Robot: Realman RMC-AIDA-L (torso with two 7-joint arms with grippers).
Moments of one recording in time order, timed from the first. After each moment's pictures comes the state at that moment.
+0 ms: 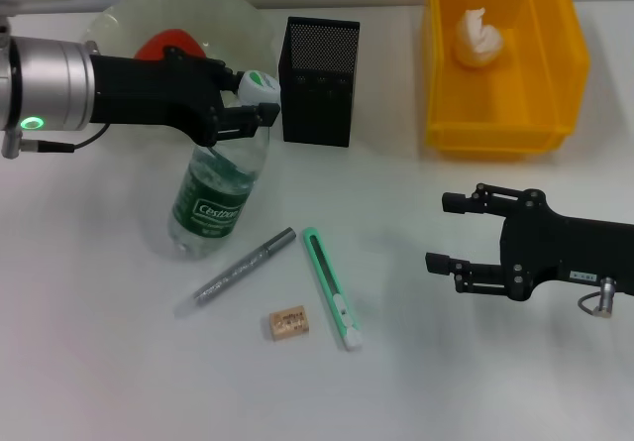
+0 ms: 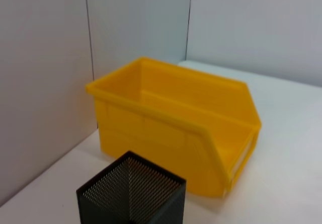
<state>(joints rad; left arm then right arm) -0.51 -2.06 1.10 1.11 2.00 1.34 -1.76 0.49 2.06 -0.54 -0.41 -2.08 -1.58 0.86</state>
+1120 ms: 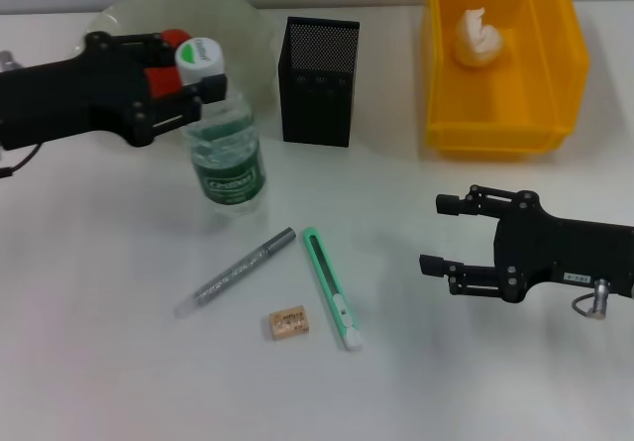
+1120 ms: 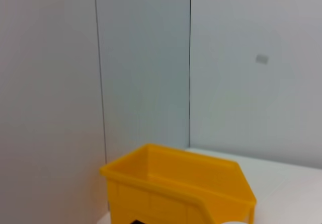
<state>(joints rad) -0.39 -2.06 1.01 1.09 1.76 1.43 -1.54 0.49 2.07 -0.55 -0.40 -2.08 -1.58 0.85</state>
